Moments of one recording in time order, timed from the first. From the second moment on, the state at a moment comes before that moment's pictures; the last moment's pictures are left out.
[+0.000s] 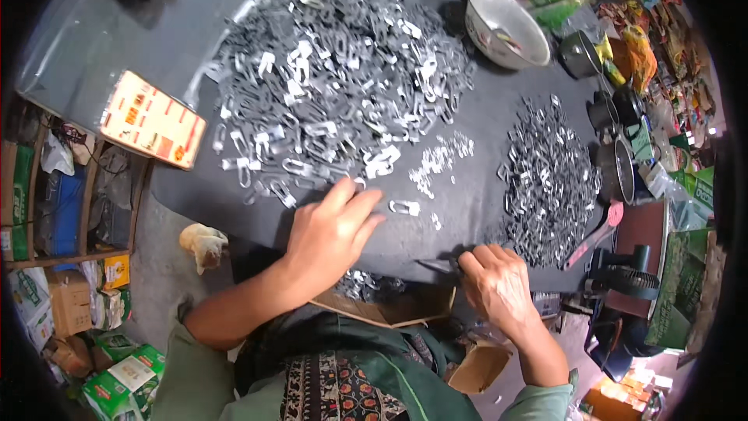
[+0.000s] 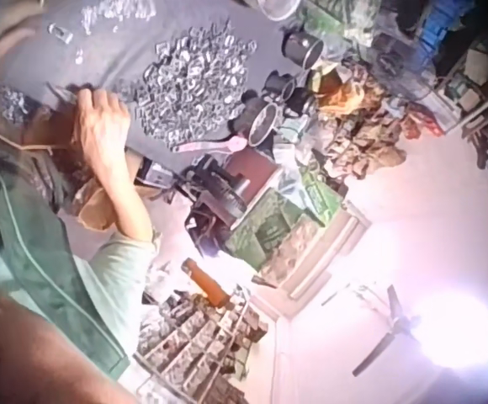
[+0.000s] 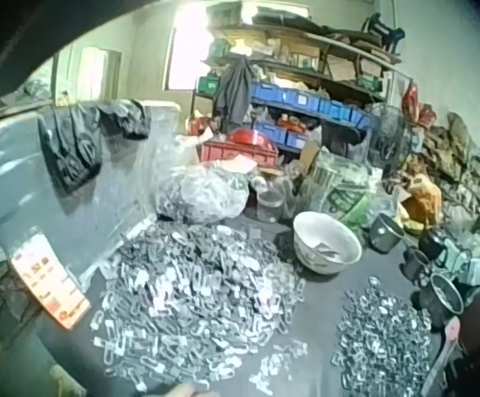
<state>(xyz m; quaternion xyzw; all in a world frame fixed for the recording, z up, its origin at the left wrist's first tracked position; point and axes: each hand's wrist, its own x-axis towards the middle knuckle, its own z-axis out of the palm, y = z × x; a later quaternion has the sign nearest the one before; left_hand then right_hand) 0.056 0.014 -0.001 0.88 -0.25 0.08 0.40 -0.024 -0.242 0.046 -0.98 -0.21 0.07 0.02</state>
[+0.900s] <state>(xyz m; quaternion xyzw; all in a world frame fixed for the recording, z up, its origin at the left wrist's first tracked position) -0.001 -0.002 0.009 0.59 -0.08 -0.38 0.71 -0.030 -0.210 0.044 -0.82 -0.04 0.14 0.55</state>
